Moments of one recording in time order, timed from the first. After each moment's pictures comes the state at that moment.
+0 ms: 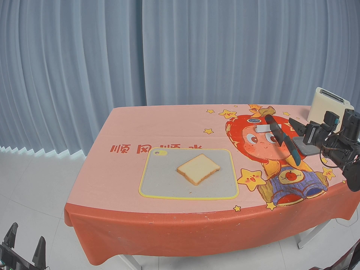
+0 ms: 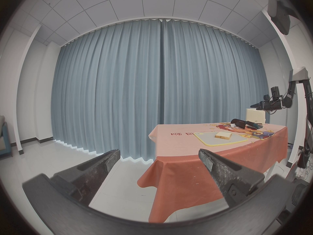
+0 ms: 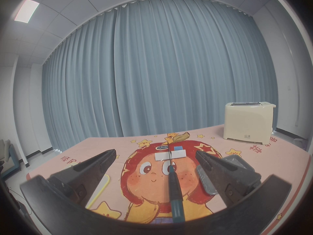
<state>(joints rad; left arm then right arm) 0.01 0.02 -0.02 0.00 0.01 -0.01 0.07 1.69 -0.58 -0.98 0.05 0.14</state>
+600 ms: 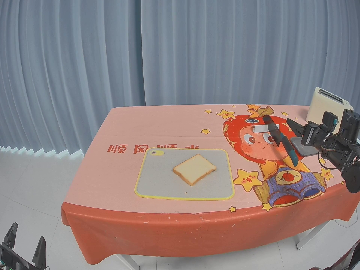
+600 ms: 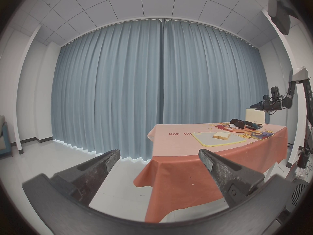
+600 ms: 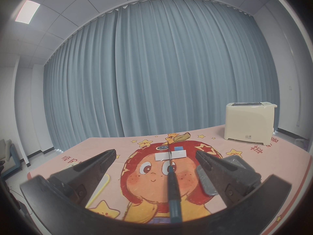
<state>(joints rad) 0.01 0.02 -0.02 0.00 0.01 -0.01 0.09 1.69 -0.57 -0.99 0.05 0.14</state>
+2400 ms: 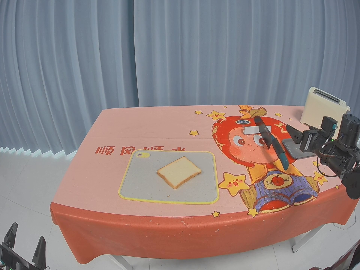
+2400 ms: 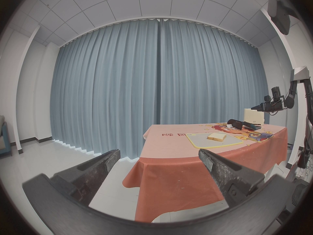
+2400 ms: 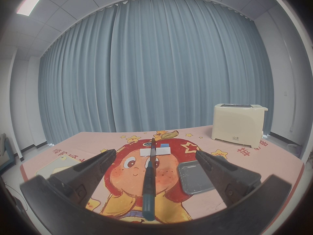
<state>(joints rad) 0.01 0.02 -0.02 0.00 0.01 -0.01 0.15 1.66 -0.52 -0.97 -0.06 0.10</state>
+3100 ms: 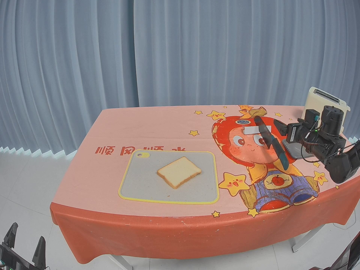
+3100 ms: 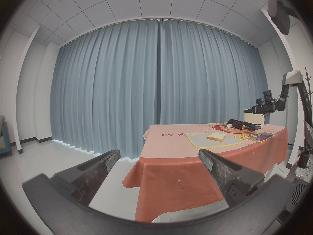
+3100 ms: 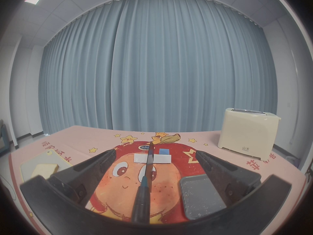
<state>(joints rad) 0.01 0.02 -0.02 0.00 0.01 -0.01 0.14 1.86 -0.72 -0.97 -0.05 0.01</state>
